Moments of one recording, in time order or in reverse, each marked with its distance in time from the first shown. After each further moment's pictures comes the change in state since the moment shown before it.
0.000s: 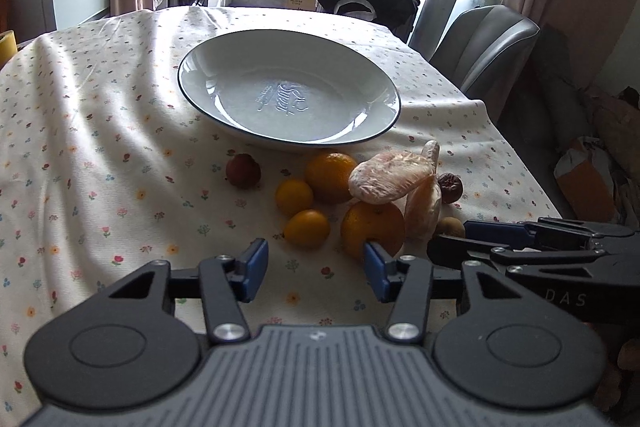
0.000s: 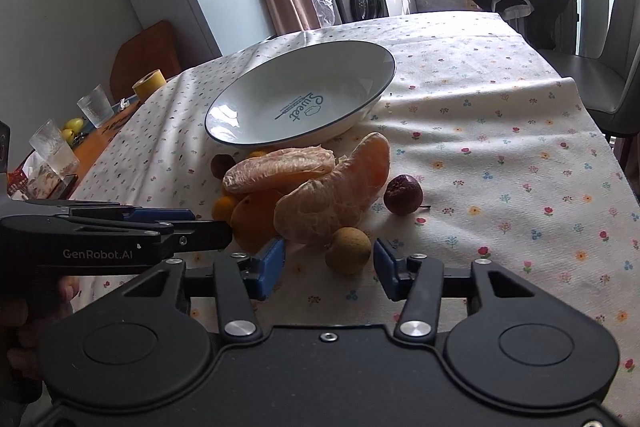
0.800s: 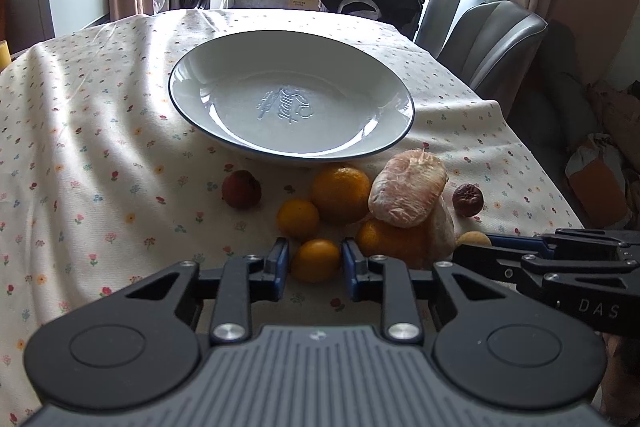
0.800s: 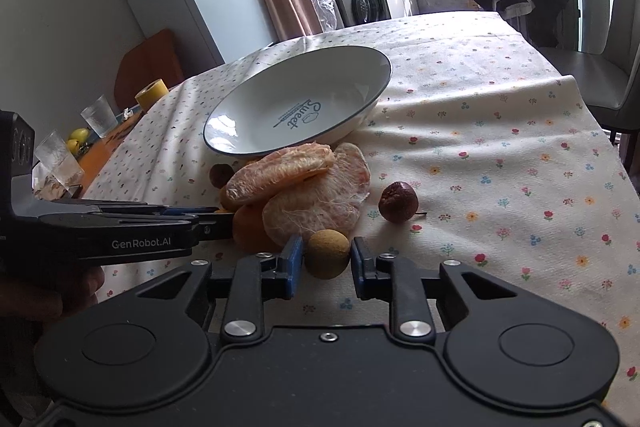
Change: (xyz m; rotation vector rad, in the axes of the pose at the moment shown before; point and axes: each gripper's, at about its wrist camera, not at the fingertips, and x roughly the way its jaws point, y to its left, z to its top) left arm 0.020 0.000 0.009 0.017 -0.004 0.028; right arm -0.003 -0.008 0.004 0.019 -0.022 0.031
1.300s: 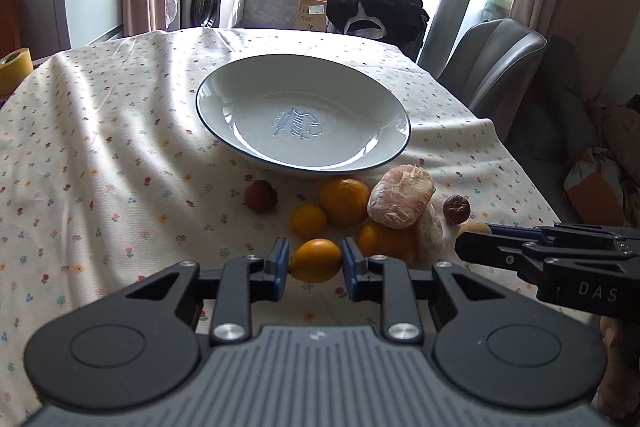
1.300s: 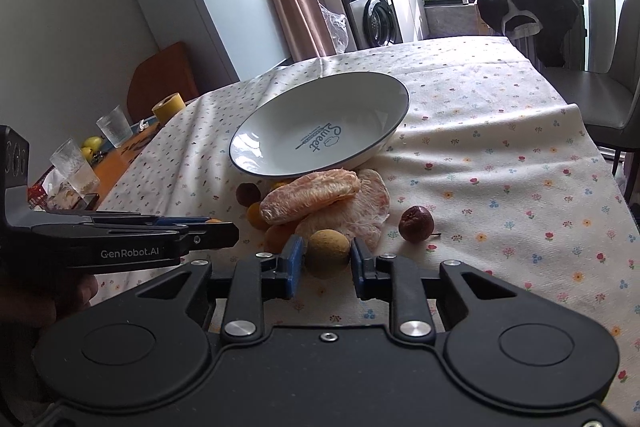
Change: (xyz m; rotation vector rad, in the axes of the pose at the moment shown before) left arm -0.034 0.001 -0.002 -0.015 -0.050 0.020; right arm -0.018 0.013 0.008 -0.022 -0.046 0.019
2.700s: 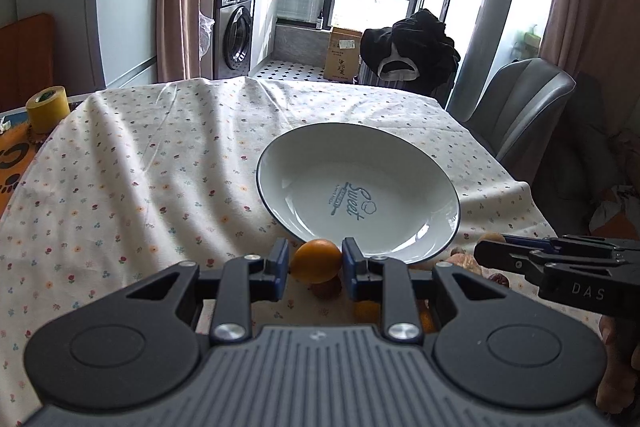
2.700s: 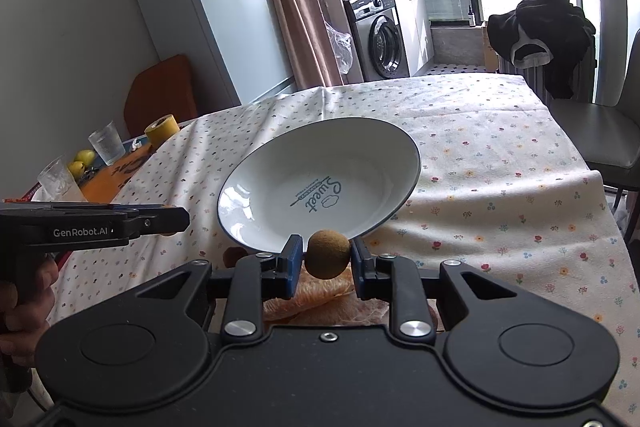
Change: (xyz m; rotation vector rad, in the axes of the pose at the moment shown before) left arm -0.010 0.031 0.048 -0.029 -0.094 0.078; right arm 0.032 0.001 0.047 -0.045 -0.045 -0.007
